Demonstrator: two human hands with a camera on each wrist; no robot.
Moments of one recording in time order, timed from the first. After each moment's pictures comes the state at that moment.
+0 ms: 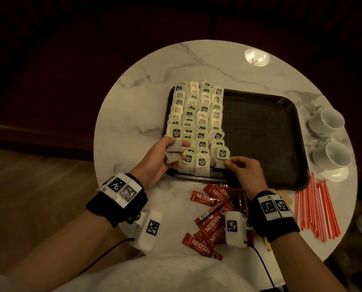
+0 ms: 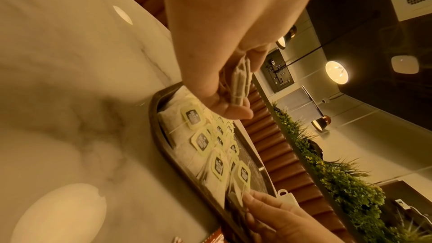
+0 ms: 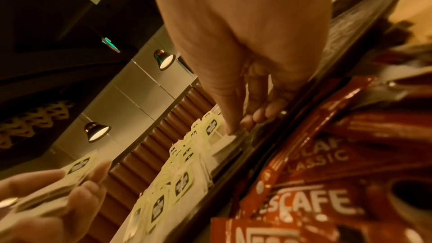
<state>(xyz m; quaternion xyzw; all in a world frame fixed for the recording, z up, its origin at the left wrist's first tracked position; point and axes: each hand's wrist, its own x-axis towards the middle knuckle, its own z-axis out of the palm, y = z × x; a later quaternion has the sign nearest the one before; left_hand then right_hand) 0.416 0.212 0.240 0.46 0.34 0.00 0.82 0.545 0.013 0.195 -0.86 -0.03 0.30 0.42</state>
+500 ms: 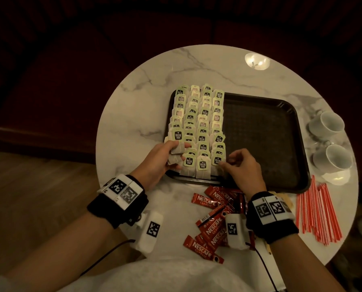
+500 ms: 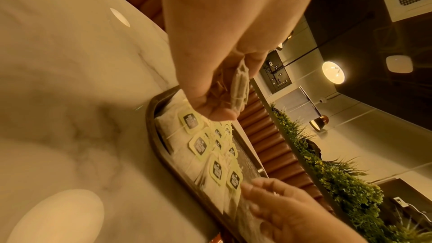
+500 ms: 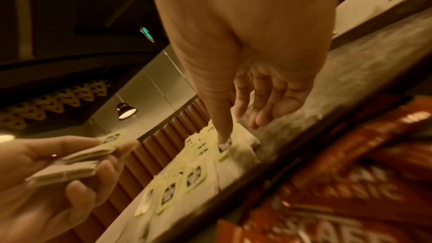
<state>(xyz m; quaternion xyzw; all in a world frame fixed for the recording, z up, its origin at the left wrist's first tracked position) 0.415 0.213 0.240 0.51 0.35 0.01 0.79 0.540 0.027 0.210 -0.89 -0.10 0.25 0.38</state>
